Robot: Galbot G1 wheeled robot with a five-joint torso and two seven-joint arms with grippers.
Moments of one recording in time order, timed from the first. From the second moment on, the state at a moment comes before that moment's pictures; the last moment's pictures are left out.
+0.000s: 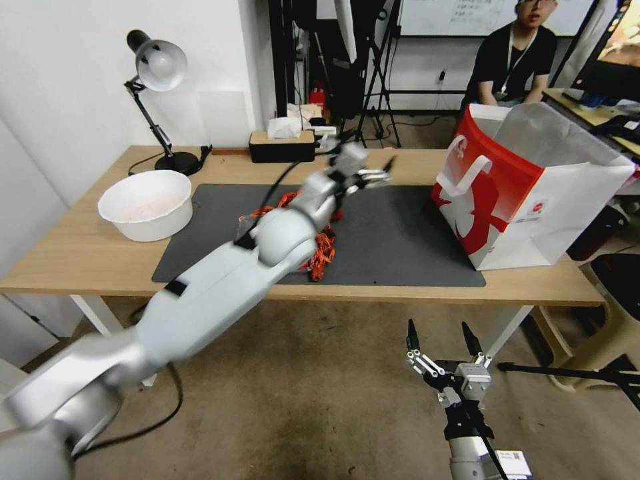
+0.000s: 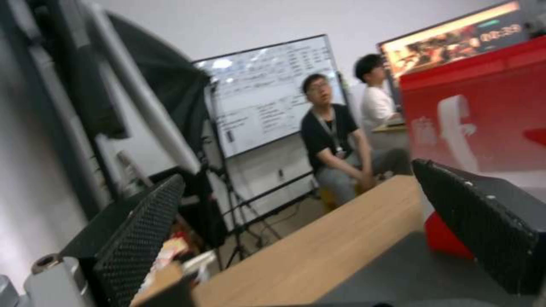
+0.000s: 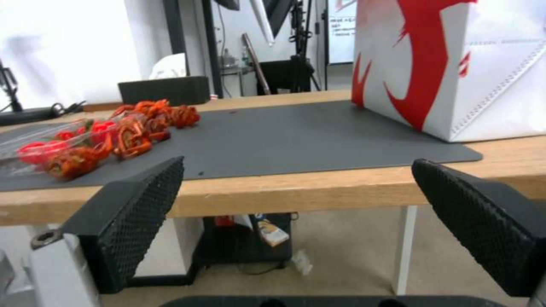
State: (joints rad) left arm 0.34 -1.13 0.37 -1.68 -0.49 0.12 -0.22; right arm -1.82 1.29 0.36 2.08 0.14 0.40 0.26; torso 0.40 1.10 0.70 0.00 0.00
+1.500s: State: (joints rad) left arm 1.68 -1.11 -0.47 -2.12 -0.34 -0.10 -0.32; right arm -1.76 1.21 0.39 2.14 0.20 0.35 0.23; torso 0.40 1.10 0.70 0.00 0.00
